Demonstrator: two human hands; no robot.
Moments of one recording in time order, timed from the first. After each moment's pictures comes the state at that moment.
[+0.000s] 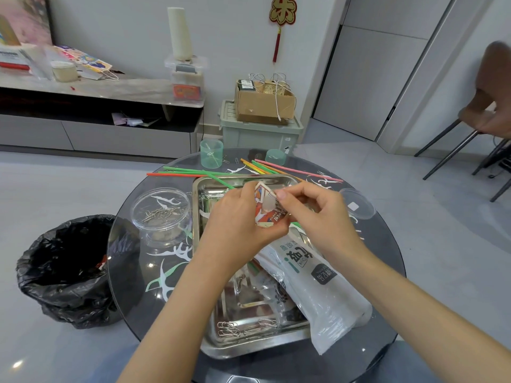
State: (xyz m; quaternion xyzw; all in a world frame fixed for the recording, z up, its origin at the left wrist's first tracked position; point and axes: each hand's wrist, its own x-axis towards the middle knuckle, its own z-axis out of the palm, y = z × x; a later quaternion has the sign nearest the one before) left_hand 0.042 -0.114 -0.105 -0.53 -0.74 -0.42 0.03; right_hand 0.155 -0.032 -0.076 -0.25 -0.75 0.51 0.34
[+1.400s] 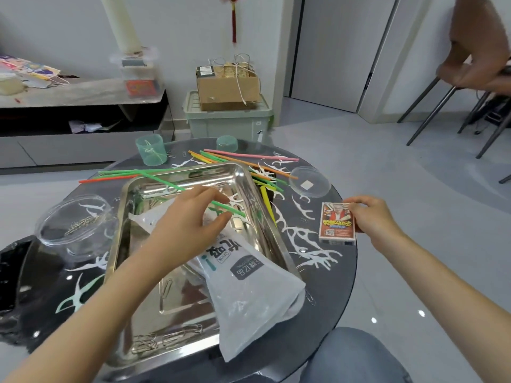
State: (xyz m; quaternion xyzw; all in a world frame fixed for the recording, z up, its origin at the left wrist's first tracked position) left_hand 0.070 -0.067 -0.116 -0.56 -0.77 -0.30 -0.04; right_hand 0.298 0.150 -0.157 -0.59 -0.60 0.46 0.28
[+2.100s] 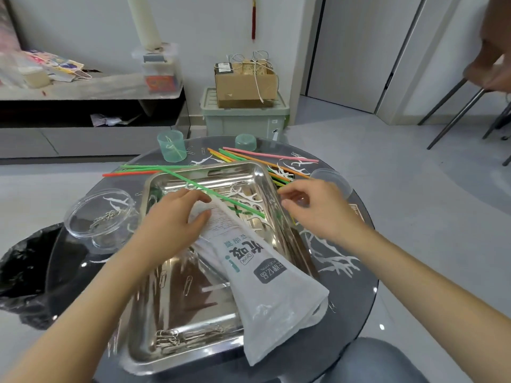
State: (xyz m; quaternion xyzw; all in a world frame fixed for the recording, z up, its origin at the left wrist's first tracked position) left_hand 0.029 -0.093 -0.116 -0.51 -0.83 -0.22 -0.05; right_hand 0.211 0.073 -0.109 -0.30 -0.90 0.26 0.20
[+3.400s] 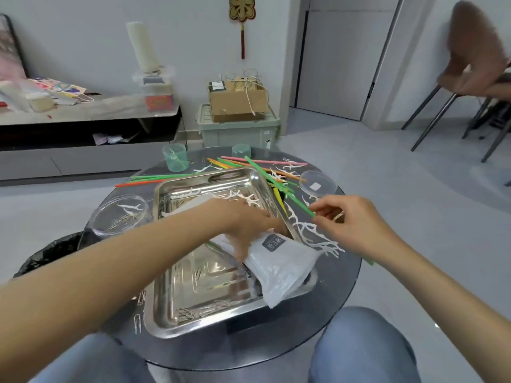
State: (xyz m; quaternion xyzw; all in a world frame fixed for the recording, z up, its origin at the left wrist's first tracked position) left_hand 0.090 -0.028 -0.088 -0.74 -0.61 0.26 -0.12; right_hand 0.289 0.034 -0.091 -0.34 -0.86 0.29 0.24
